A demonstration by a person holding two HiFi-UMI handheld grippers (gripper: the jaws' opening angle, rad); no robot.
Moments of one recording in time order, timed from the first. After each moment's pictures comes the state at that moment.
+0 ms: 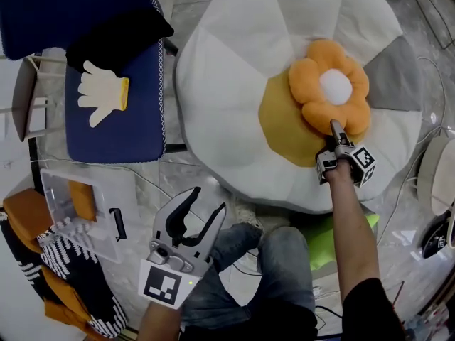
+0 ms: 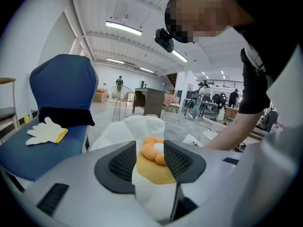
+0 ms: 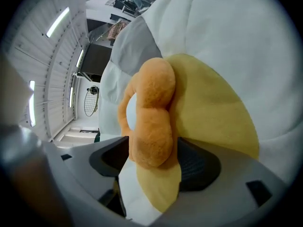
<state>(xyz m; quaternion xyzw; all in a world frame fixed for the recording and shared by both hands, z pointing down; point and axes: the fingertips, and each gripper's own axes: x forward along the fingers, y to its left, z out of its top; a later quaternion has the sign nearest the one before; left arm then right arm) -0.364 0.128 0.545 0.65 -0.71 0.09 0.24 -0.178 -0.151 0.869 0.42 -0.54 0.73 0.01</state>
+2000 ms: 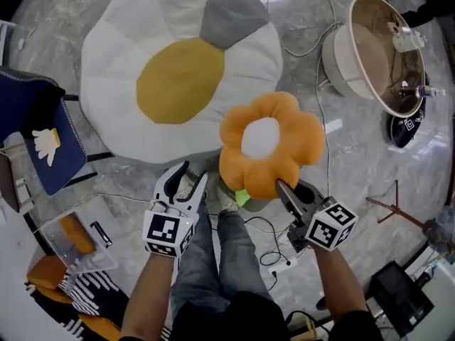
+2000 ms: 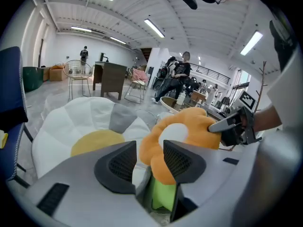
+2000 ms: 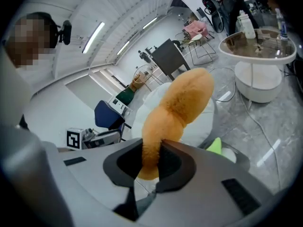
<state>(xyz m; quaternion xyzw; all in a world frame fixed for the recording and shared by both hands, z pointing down) -0.084 0.060 0.504 0.77 -0.53 0.19 0.31 0.110 0.049 0.499 0.30 -0.79 0.50 0.19</state>
